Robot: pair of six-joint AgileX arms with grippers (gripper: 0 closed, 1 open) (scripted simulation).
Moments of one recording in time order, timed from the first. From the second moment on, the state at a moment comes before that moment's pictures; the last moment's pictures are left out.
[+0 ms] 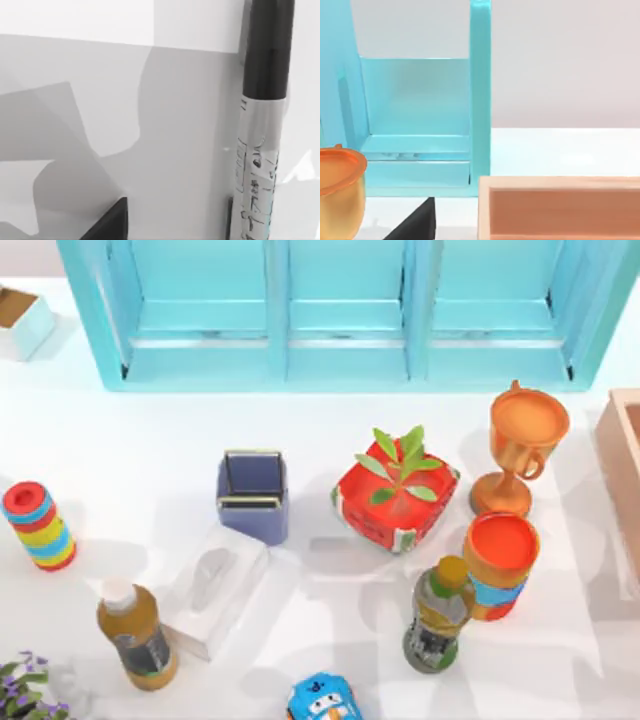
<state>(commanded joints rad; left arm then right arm) 0.48 2.53 1.93 -0.64 0.41 -0.80 0.00 0.00 0.00 0.00 0.00 0.00</state>
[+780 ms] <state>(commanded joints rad) 0.48 2.53 1.93 -0.64 0.41 -0.80 0.00 0.00 0.00 0.00 0.00 0.00</state>
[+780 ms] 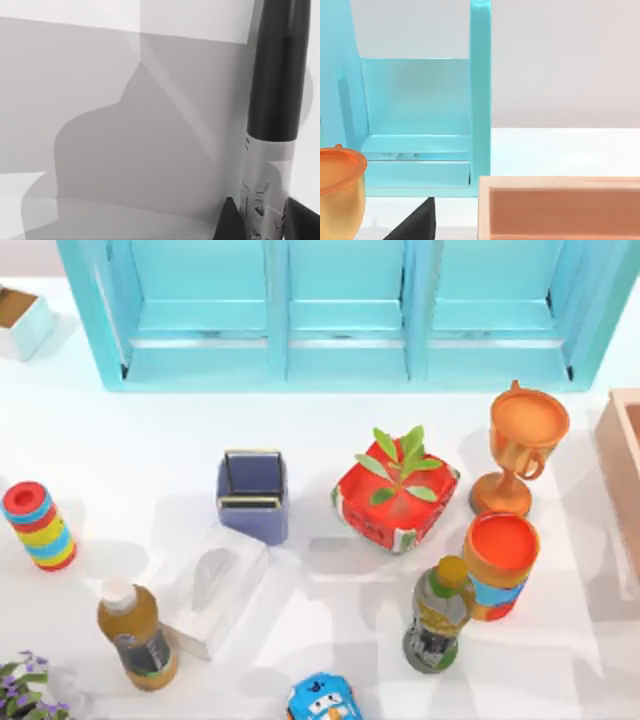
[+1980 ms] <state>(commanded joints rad) 0.71 1.88 1.60 -1.02 0.45 -0.57 0.00 0.00 0.00 0.00 0.00 0.00</state>
